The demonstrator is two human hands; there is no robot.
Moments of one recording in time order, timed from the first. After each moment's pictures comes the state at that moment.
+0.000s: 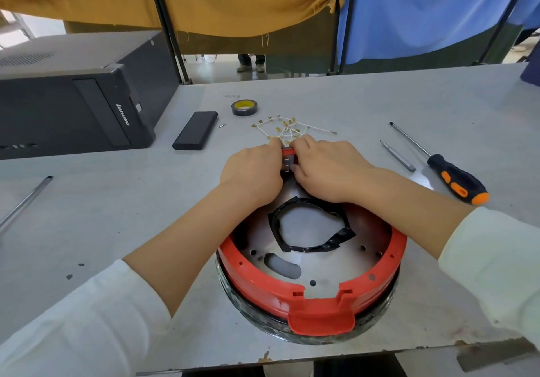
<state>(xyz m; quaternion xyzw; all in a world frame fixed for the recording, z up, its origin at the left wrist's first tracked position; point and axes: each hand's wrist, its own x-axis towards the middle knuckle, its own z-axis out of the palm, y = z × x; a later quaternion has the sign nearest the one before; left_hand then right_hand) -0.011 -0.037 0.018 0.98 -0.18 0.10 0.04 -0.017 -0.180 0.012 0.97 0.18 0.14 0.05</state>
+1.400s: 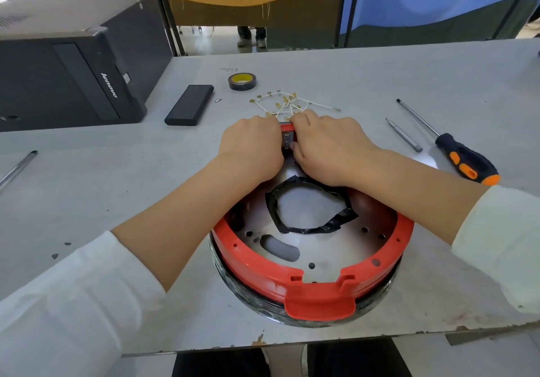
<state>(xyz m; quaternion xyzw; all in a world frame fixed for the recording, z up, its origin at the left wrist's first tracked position) -0.010 -0.044 0.022 0.99 -0.14 0.08 0.00 -0.015 -0.178 0.005 0.97 0.16 0.17 0.07</state>
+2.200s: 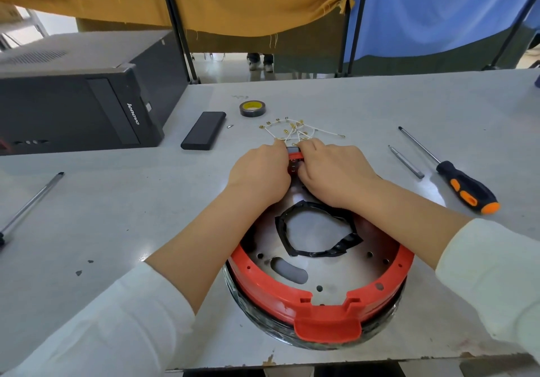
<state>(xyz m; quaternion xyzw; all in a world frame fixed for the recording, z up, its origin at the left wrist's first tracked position) -0.005 -0.037 0.020 0.98 -0.14 0.09 0.09 -0.014 -0.174 0.008 0.98 0.14 0.16 0.03</state>
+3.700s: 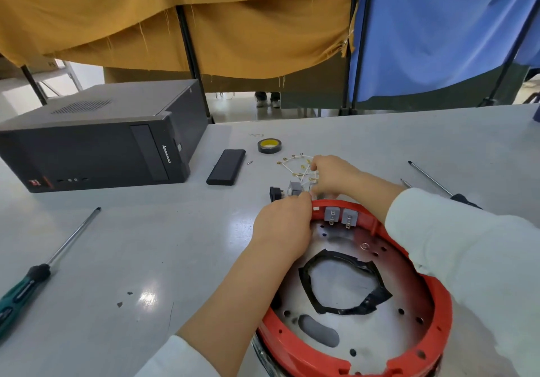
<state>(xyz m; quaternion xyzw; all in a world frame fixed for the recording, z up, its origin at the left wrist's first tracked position) -0.041 -0.022 0.020 0.97 -0.20 0.10 0.06 0.043 -0.154 0.043 0.99 0.02 -0.05 -0.13</state>
